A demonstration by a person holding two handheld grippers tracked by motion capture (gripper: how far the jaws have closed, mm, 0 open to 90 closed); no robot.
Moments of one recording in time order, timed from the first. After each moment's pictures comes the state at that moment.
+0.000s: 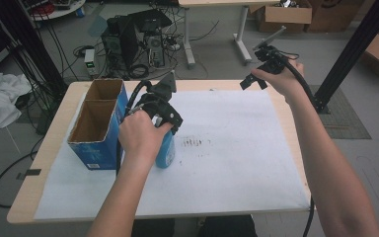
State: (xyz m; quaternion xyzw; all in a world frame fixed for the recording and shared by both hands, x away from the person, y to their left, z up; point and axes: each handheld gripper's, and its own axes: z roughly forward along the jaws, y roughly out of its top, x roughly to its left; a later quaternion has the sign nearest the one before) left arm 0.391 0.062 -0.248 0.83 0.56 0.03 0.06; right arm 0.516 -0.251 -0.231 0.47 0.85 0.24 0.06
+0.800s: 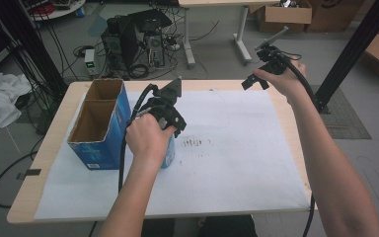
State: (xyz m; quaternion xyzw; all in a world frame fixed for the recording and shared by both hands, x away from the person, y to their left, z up) left arm 0.395 0.049 -0.266 0.83 0.55 0.05 0.04; right arm 0.515 -0.255 -0.231 0.47 0.85 0.24 0.06
